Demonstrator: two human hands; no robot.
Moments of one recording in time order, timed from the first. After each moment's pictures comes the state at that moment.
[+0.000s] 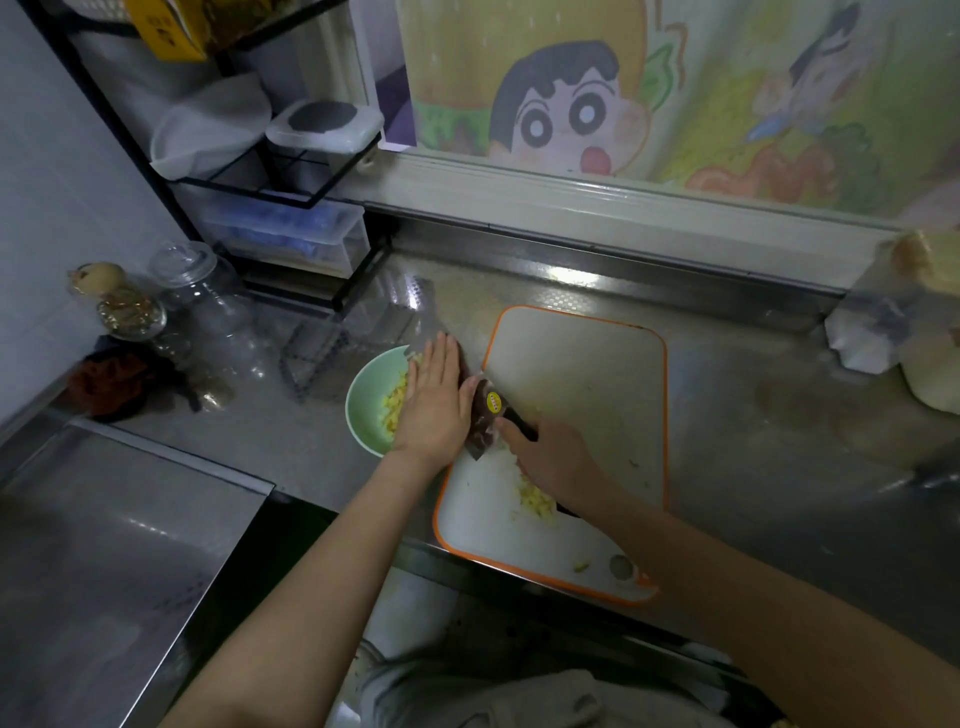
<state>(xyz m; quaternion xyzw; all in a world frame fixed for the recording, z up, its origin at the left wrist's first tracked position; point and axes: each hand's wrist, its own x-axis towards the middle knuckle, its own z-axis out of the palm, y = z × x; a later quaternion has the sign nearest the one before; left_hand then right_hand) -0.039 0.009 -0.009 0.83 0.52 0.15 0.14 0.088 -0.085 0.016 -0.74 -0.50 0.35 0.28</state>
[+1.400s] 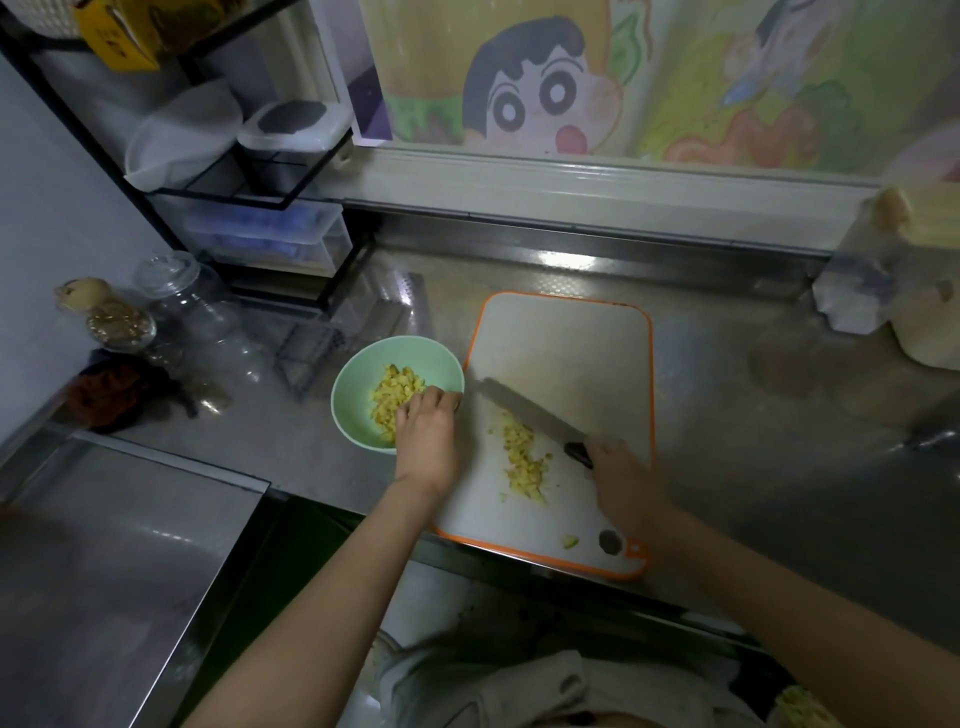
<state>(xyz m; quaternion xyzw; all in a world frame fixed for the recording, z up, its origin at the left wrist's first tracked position) -0.035 -0.031 -0.028 0.83 0.55 0.10 0.06 0.170 -0.144 -0.063 -0.77 -0.59 0.22 0.06</state>
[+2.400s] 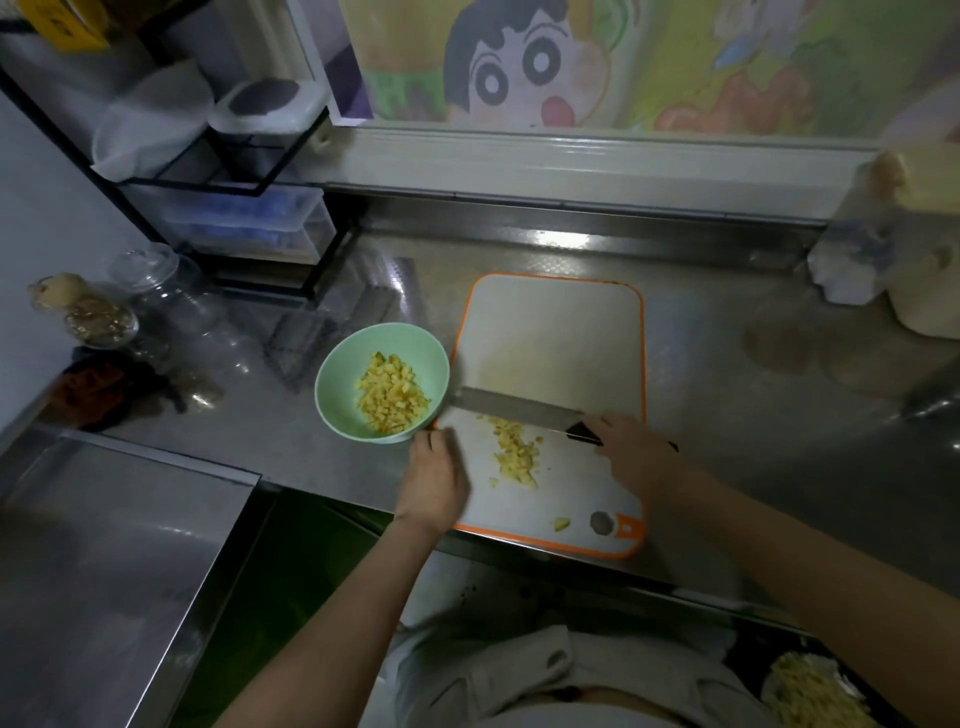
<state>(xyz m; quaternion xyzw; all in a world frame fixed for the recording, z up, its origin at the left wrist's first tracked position) -0.042 -0.070 -0.081 0.79 0.56 0.10 0.24 0.202 -0.138 -0.060 -0.74 -0.65 0.19 -0.01</state>
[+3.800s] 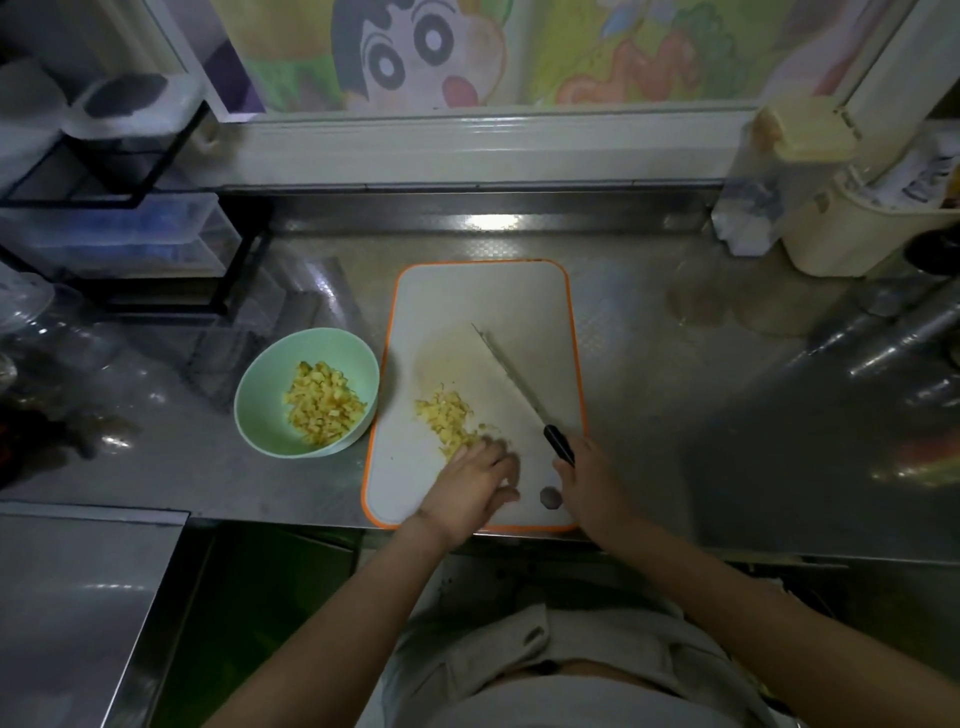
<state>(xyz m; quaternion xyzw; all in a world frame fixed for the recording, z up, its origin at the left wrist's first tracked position) 0.017 -0.097 -0.093 0.97 0.19 0.06 0.16 0.156 -0.204 -0.042 -0.80 -0.35 0.37 0.30</state>
